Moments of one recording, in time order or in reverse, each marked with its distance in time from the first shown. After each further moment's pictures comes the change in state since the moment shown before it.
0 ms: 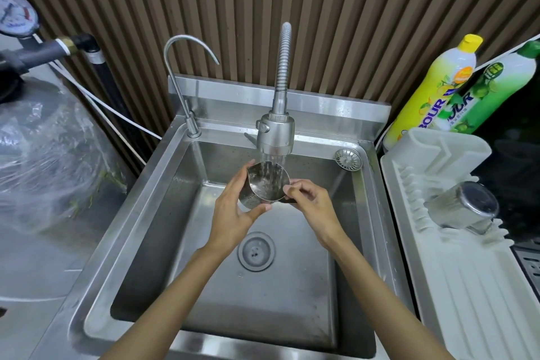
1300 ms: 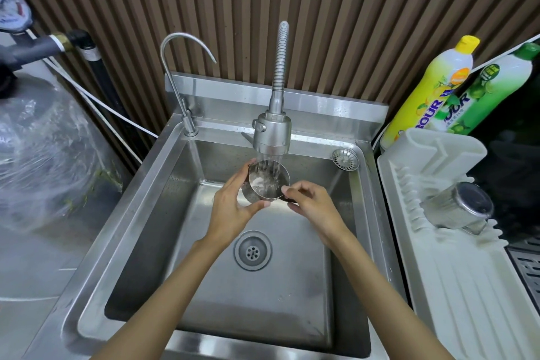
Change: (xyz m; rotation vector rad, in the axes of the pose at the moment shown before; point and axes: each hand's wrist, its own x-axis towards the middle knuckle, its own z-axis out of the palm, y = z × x) left_hand 0.009 -0.002 0.005 0.062 0.018 0.007; right_hand -0.002 -0.013 -0.006 -0.069 -0.022 0.167
